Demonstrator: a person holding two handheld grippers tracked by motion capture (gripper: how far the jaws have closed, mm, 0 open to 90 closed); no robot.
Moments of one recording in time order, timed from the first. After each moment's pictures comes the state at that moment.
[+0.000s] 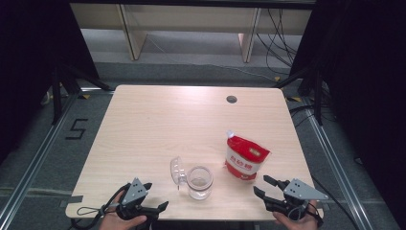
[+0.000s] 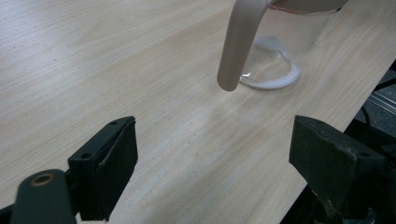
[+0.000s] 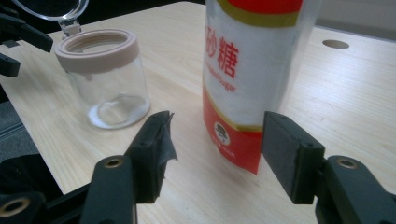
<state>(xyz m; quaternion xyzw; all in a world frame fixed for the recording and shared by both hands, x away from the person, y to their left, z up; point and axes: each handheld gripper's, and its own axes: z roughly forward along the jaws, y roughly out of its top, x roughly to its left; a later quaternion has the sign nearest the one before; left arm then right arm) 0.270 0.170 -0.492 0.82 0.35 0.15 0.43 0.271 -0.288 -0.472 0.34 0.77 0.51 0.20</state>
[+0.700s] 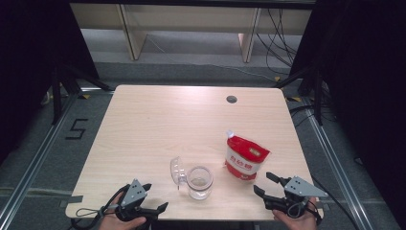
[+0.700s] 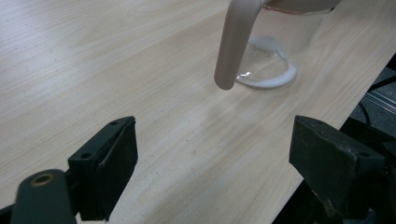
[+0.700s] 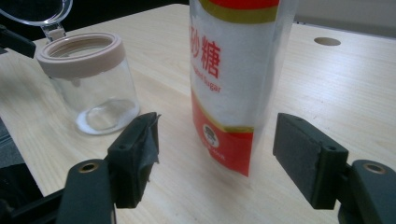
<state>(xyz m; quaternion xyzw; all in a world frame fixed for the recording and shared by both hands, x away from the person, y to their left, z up) 0.264 0.169 -0.491 0.81 0.36 0.15 0.44 0.278 -0.291 -0.476 0.36 0.75 0.51 0.21</state>
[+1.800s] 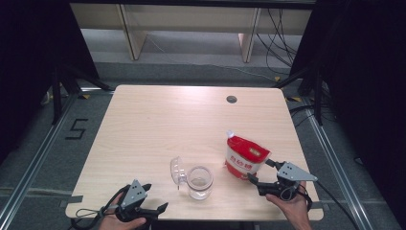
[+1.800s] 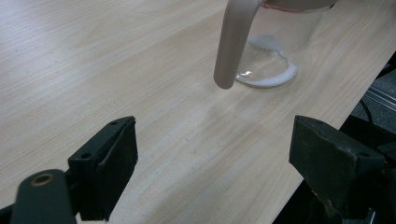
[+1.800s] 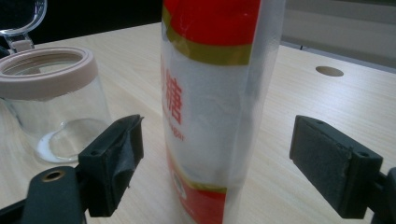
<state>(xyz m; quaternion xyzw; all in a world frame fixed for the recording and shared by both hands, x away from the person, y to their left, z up) 0.264 0.169 -0.492 0.82 0.35 0.16 0.43 0.325 -0.283 -0.483 0.31 0.75 0.54 0.23</state>
